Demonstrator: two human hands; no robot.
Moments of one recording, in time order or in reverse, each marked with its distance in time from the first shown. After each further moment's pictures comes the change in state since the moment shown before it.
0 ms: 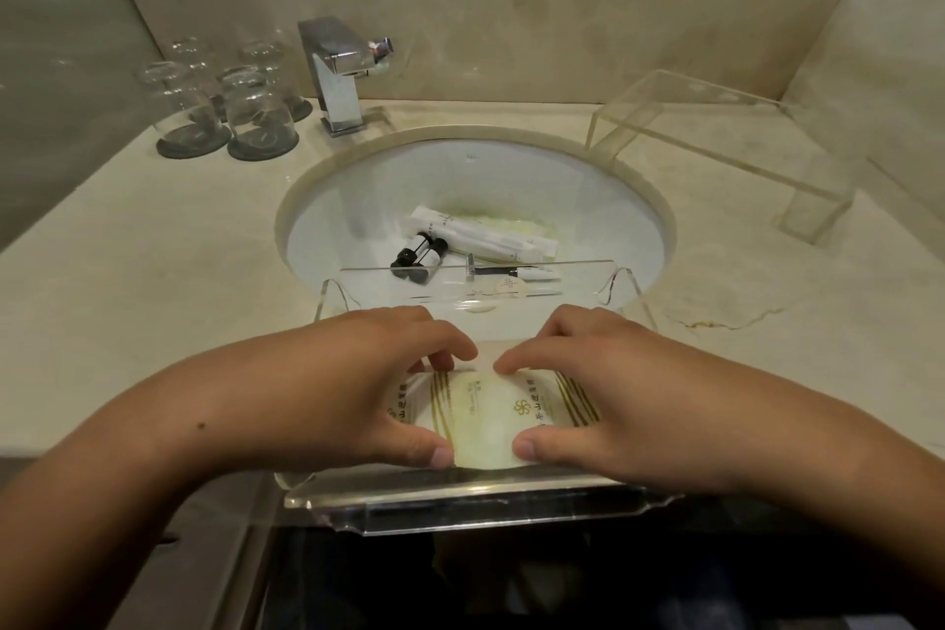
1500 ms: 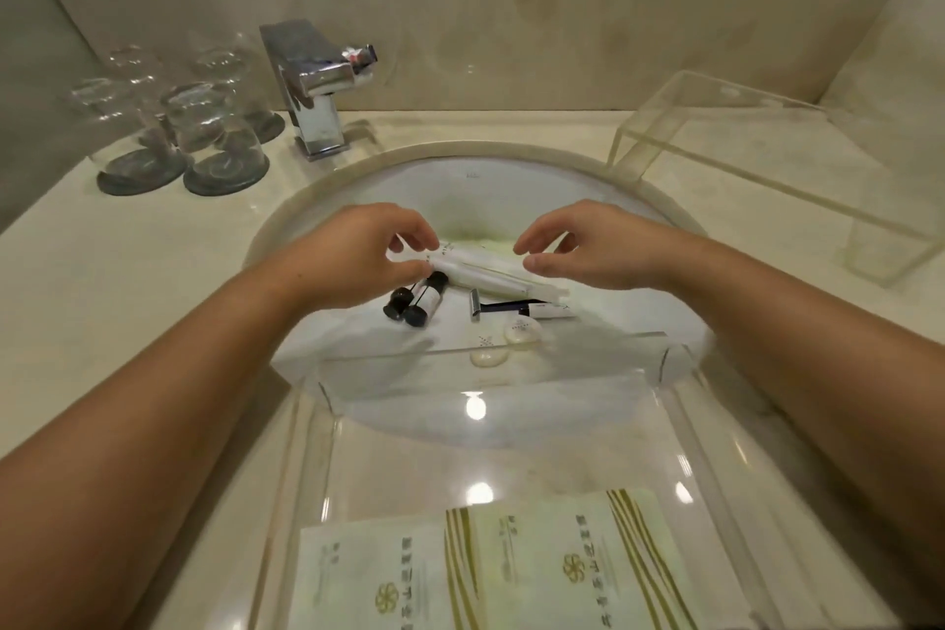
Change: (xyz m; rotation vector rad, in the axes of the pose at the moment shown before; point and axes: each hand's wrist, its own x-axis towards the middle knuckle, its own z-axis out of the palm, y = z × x) left_hand 0.153 -0.138 -0.037 -0.055 0.337 -0.136; right_hand 0.184 0.120 -0.050 0.190 0.161 0.114
